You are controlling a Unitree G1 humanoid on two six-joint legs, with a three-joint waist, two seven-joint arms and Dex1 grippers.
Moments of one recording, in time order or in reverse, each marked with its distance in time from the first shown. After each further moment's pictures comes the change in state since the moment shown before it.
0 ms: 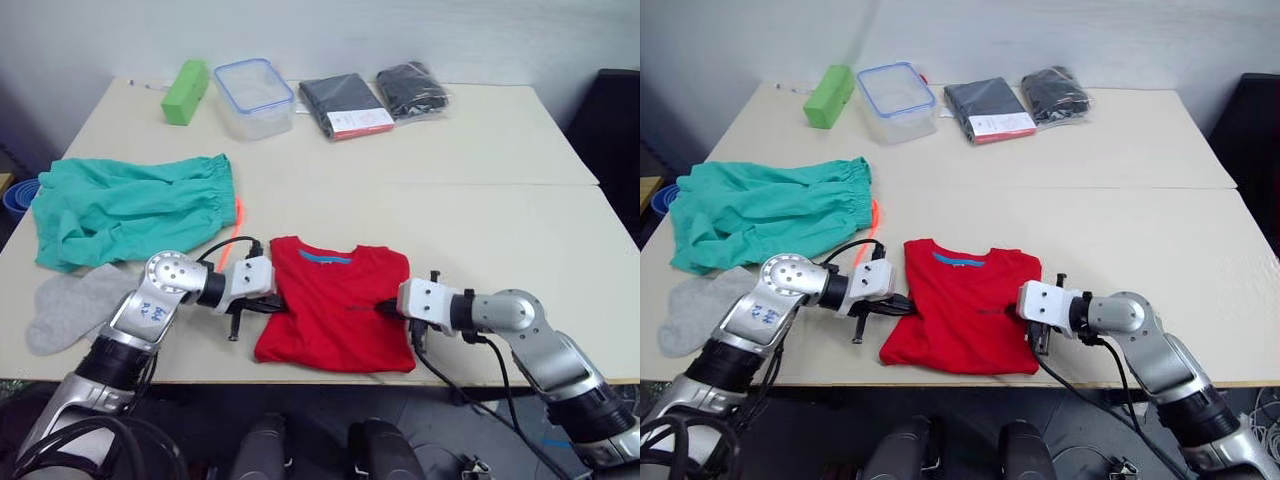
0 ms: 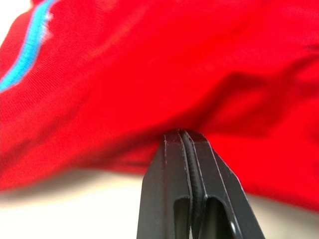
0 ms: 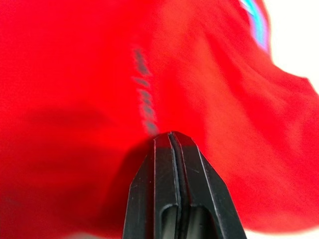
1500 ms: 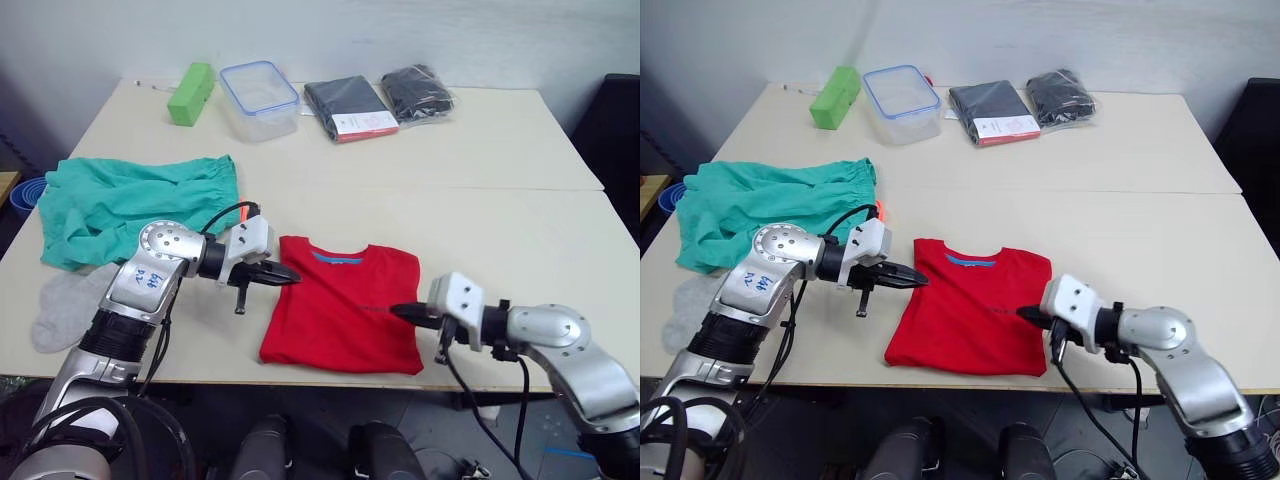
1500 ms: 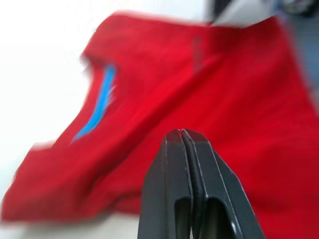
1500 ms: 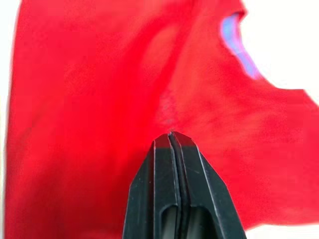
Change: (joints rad) left arm -0.212 -0.104 0.029 0.050 -0.170 0.111 -0.080; right arm 0.235 -0.045 -0.287 -0.319 0.402 0.371 0.043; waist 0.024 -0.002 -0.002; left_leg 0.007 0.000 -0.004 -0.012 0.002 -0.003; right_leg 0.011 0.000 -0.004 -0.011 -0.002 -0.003
